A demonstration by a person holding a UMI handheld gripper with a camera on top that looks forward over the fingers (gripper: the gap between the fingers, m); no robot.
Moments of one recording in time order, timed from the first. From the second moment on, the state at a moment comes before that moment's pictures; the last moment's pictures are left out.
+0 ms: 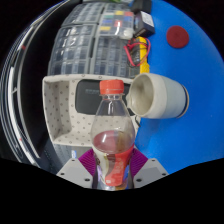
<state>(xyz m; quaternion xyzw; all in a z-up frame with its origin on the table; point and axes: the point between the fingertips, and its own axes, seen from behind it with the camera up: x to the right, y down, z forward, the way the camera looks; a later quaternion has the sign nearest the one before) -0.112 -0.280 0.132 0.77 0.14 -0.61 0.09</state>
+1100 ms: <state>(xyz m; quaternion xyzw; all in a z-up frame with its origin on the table) -0.121 -0.113 0.266 0.61 0.47 -0.56 -0.32</state>
